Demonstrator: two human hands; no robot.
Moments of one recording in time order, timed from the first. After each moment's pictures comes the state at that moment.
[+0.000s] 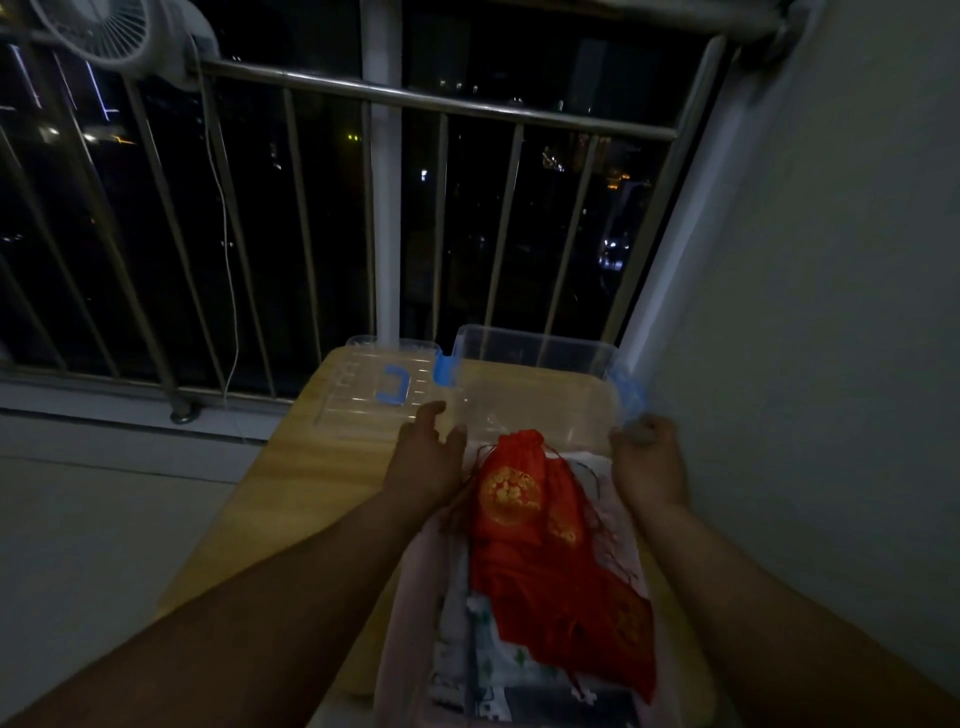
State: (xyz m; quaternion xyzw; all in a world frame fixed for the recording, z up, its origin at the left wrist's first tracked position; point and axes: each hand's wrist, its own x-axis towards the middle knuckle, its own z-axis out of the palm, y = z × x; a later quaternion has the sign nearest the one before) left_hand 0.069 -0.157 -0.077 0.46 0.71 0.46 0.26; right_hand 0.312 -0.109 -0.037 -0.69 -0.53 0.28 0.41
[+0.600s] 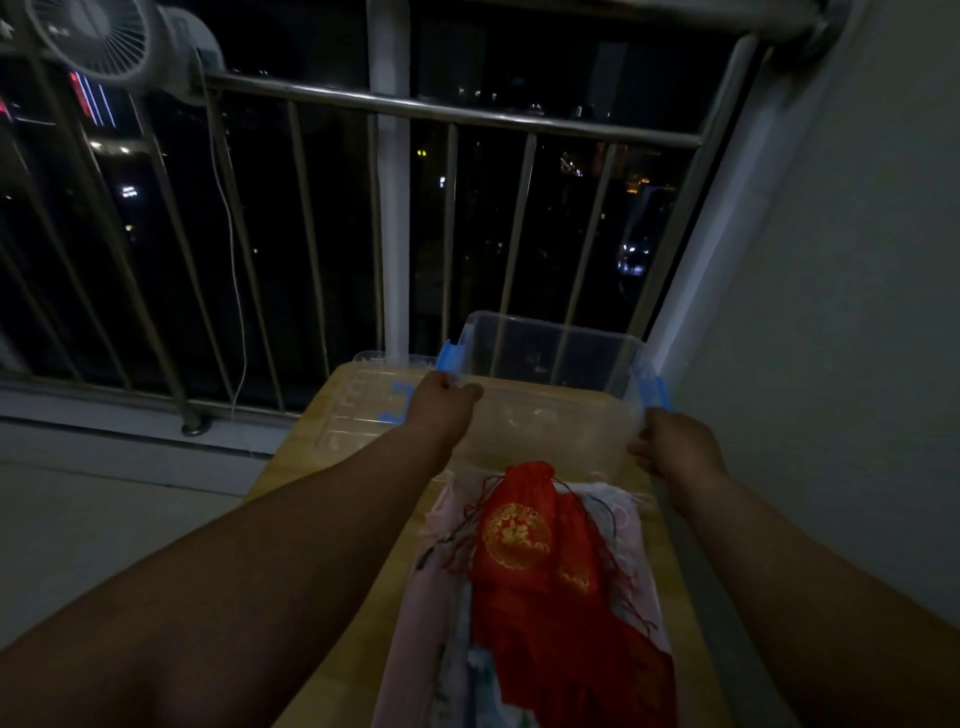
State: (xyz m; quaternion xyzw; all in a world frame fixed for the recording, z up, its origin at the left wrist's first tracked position) left_hand 0.058 -0.083 -0.020 0.34 0.65 0.55 0.41; right_hand 0.325 -0.021 -0.018 -0.65 -0.47 0.43 0.41
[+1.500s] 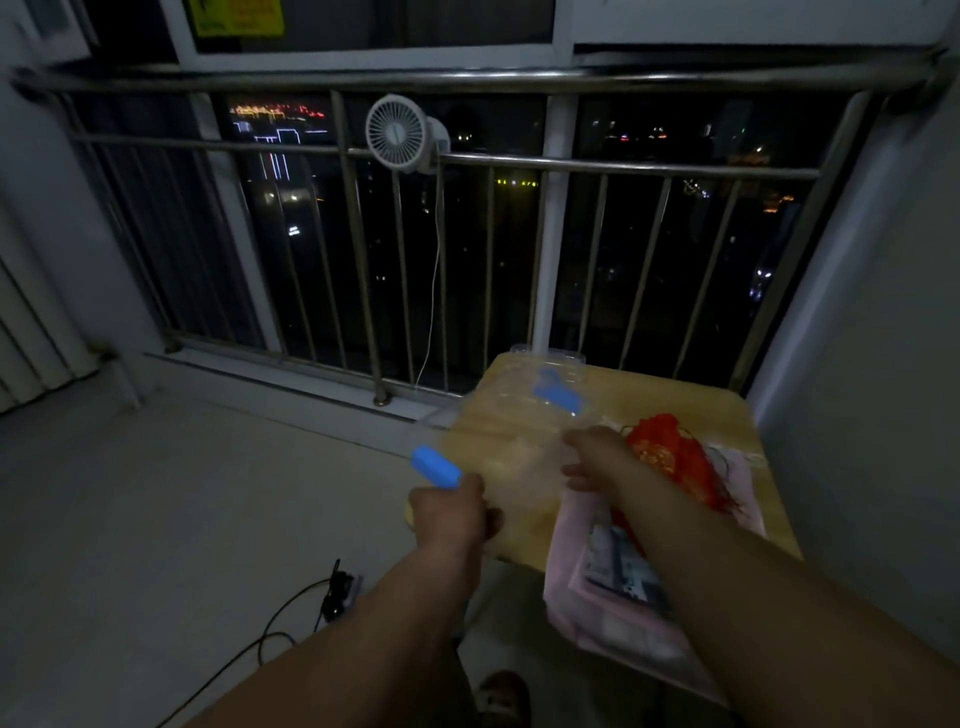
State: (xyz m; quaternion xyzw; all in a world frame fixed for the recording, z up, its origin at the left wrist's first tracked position) left_hand 0.039 -0.412 -0.024 0.00 0.64 0.68 0.36; right_hand 0.146 -0.239 -0.018 -0.54 -0.55 0.59 0.23
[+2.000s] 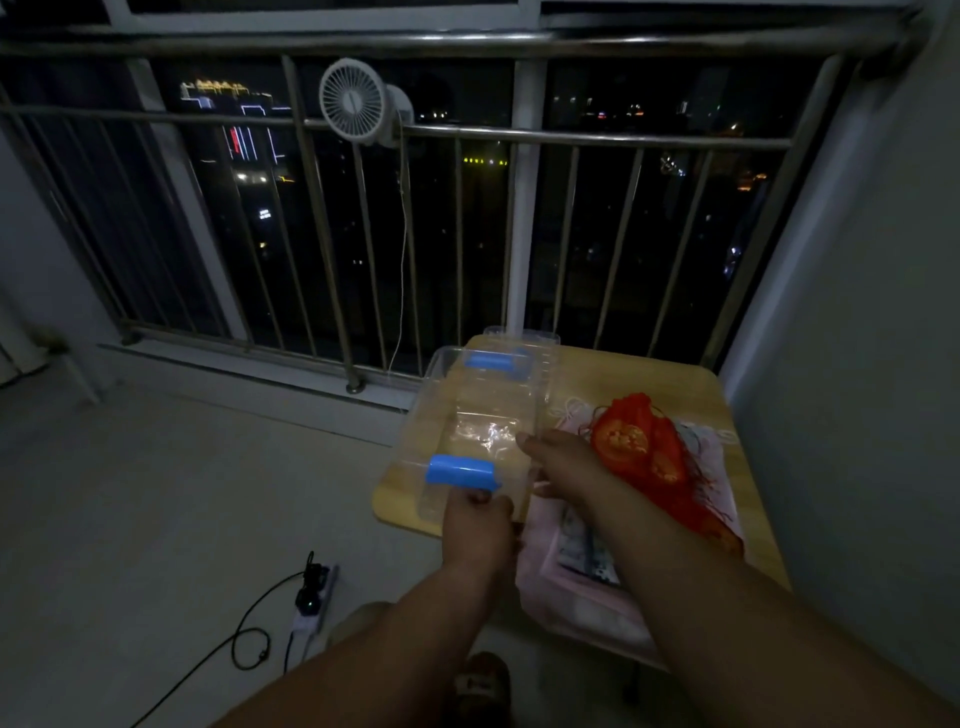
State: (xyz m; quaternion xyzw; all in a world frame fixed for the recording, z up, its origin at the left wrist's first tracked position) left_hand 0.088 -0.394 -0.056 0.15 0.67 0.61 0.40; right_hand 0.159 -0.261 -0.040 -0.48 -0.62 0.58 0.22
